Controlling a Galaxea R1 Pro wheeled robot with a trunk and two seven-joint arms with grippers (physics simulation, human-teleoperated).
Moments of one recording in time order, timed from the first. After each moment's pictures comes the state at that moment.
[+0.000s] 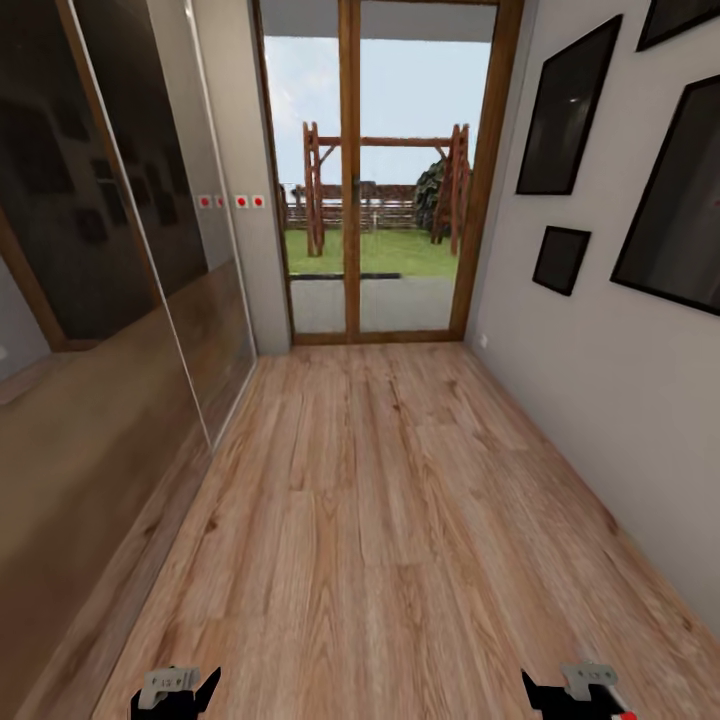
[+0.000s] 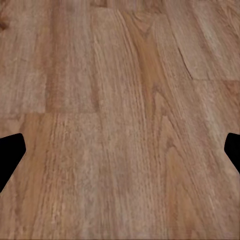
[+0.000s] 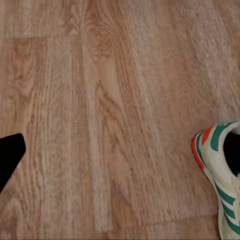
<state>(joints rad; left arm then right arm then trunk) -0.31 0.17 0.20 -0.25 0.09 -0.46 -0.46 -0.44 -0.20 0.13 -0.05 -0.23 -0.44 0.13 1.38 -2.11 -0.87</state>
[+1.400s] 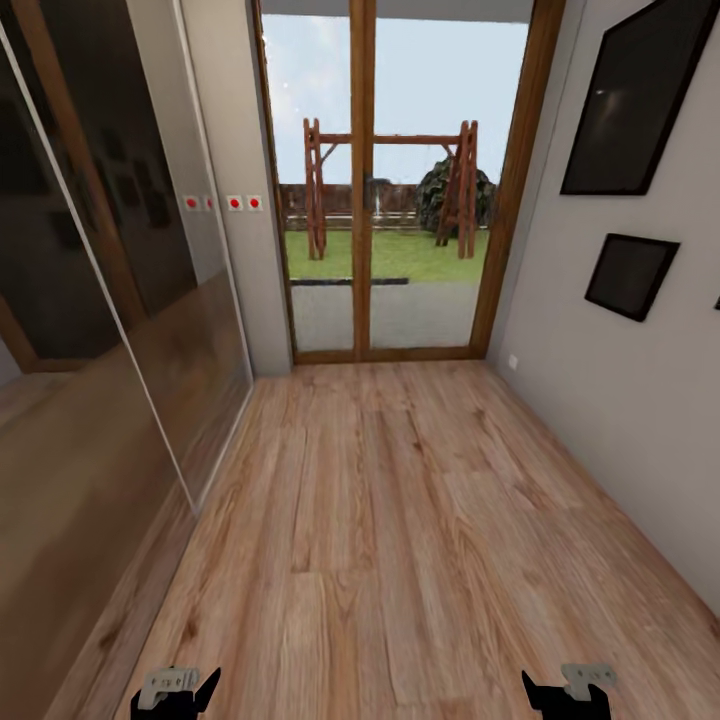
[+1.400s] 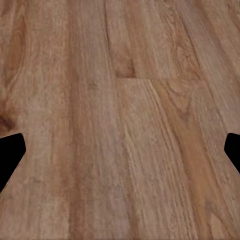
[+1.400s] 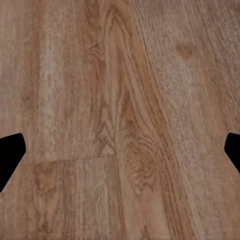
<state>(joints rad) -0.31 0.17 0.20 -0.25 0.09 -0.46 -0.46 -0.44 -0.20 0.13 -0.05 -0.23 -0.44 0.13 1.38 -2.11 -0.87</state>
